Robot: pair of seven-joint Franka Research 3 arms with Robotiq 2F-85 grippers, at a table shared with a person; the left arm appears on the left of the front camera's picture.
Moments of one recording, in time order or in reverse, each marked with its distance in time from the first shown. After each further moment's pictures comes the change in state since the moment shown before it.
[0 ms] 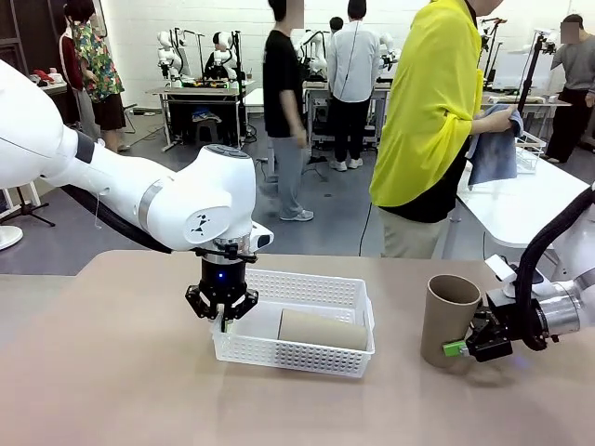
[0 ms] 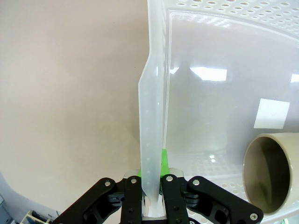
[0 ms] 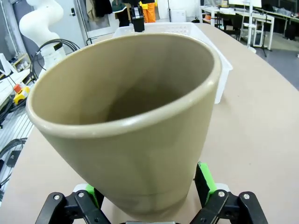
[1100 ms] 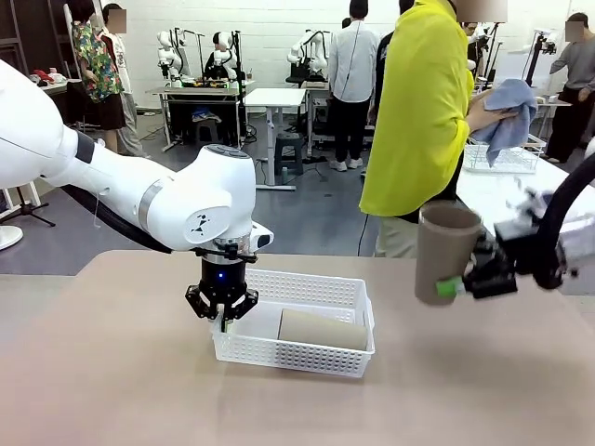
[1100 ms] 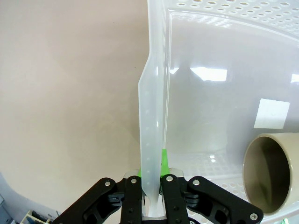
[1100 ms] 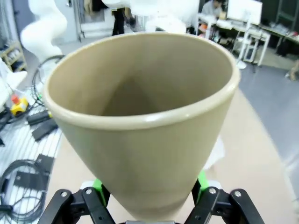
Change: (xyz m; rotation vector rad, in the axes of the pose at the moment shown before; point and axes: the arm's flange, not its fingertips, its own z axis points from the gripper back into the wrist) left arm 0.000 0.000 0.000 0.000 0.000 0.000; right arm 0.178 0.068 0.023 -0.088 0.039 0.140
